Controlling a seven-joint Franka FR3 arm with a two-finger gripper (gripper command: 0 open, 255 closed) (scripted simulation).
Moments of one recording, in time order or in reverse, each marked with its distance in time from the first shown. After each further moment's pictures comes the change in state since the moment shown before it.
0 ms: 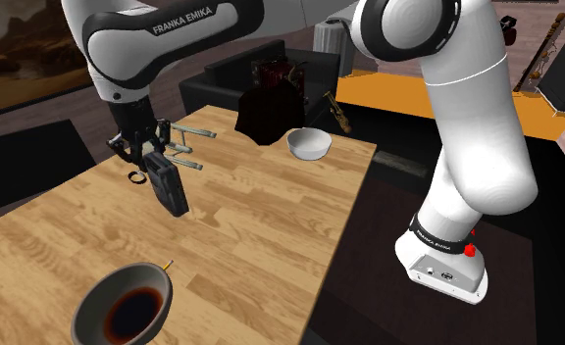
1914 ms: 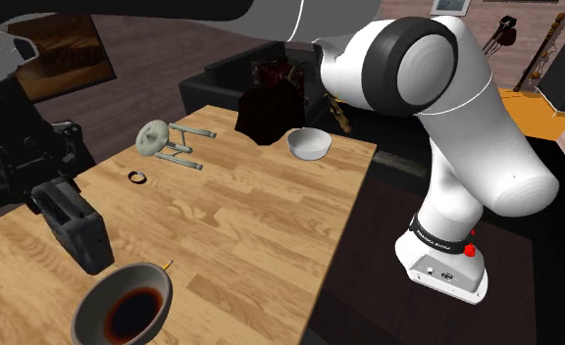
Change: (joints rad) arm 0.359 0.186 0.047 0.570 -0.077 -0.383 0.305
